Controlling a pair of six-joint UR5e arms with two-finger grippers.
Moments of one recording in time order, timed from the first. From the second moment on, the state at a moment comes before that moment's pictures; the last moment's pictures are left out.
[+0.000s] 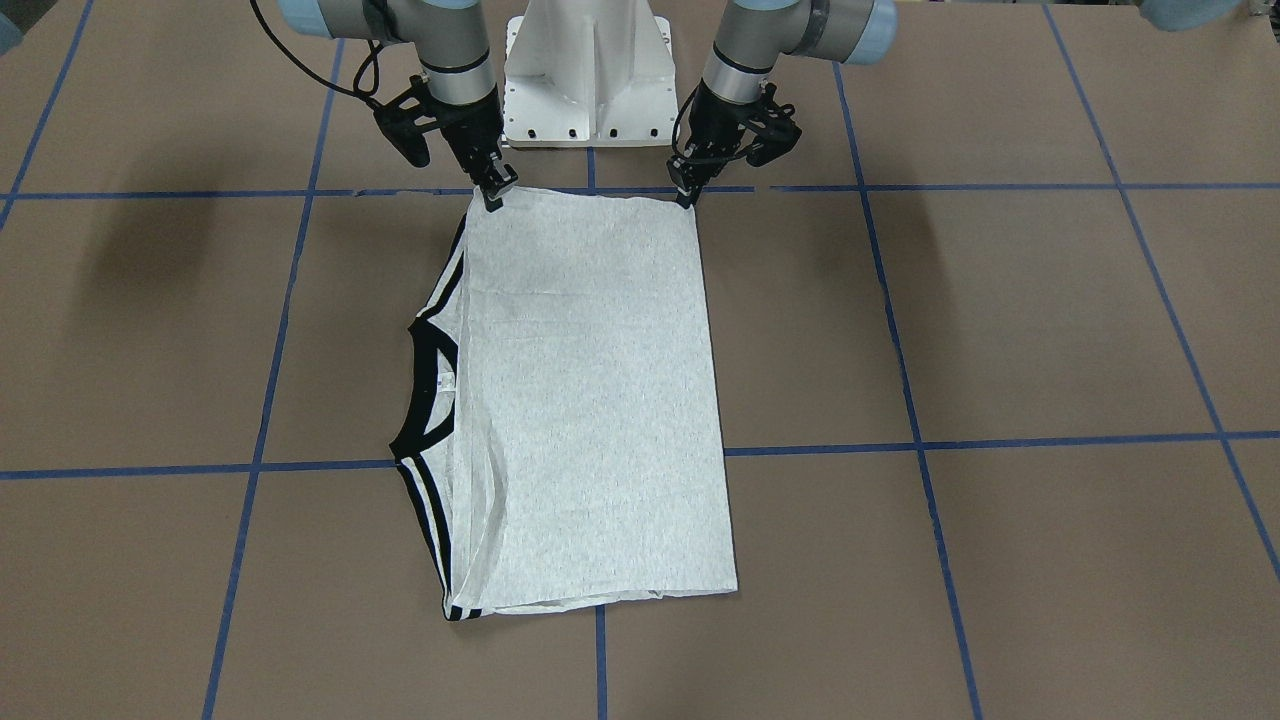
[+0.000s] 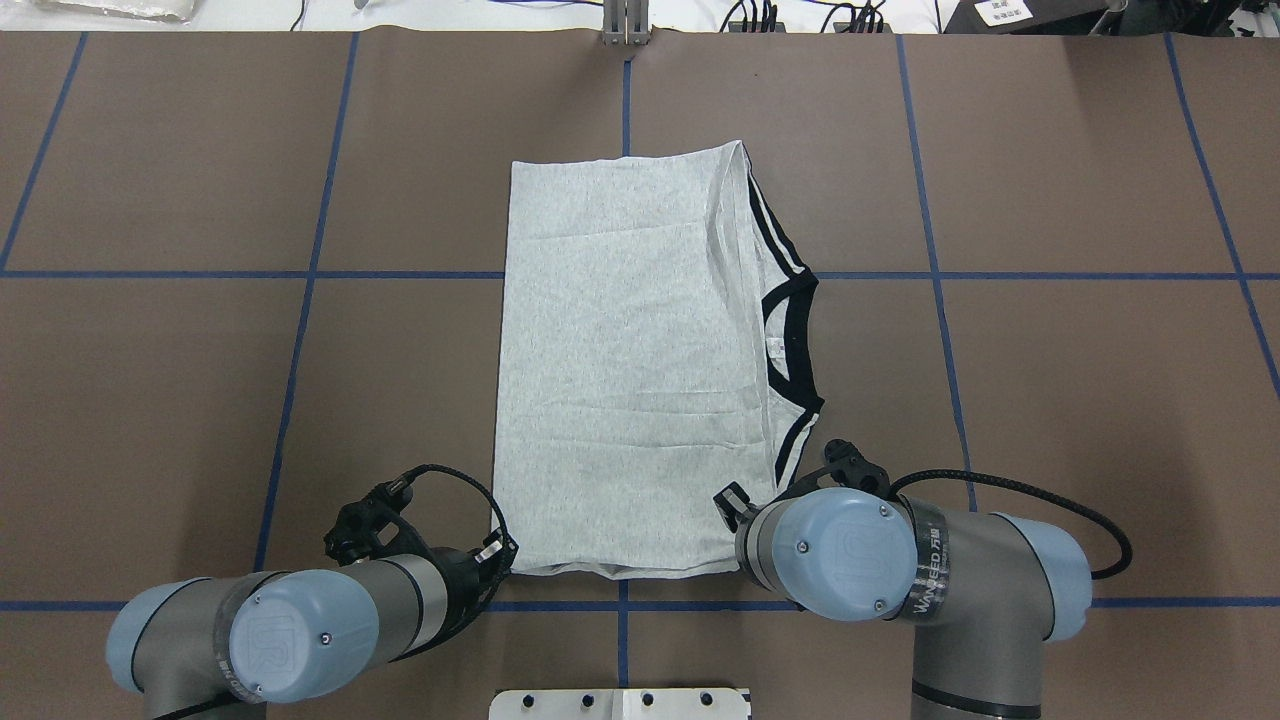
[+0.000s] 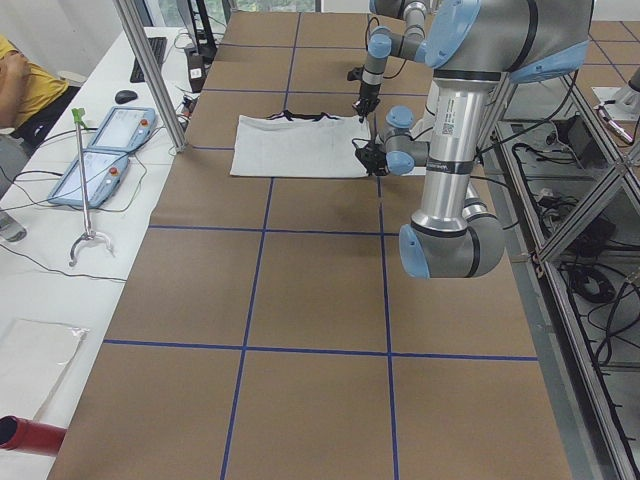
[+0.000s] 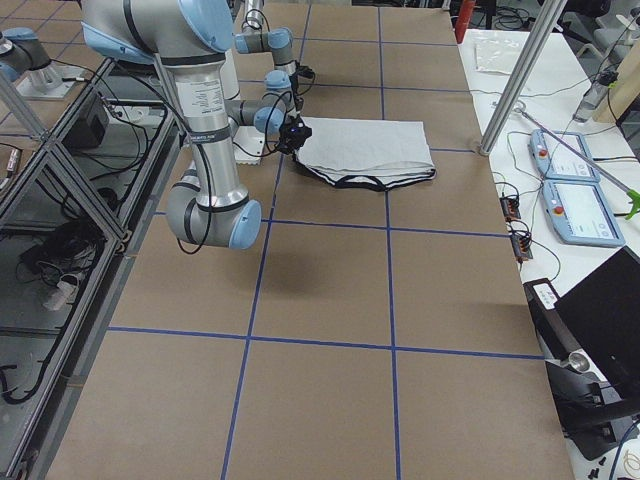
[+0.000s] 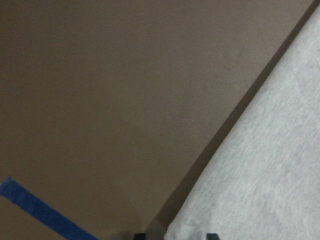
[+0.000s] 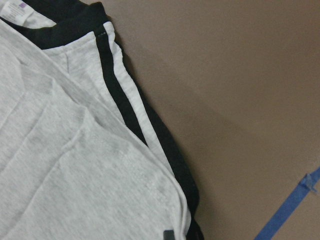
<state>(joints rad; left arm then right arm) -0.14 -1.85 -1.94 -1.97 -1.47 -2.19 0.21 -1.19 2.00 -1.57 1.60 2.35</state>
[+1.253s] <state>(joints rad) -0.05 -1.84 -2.20 -1.84 -1.47 -2.33 0.10 -1.33 2.23 -1.58 1.60 2.37</state>
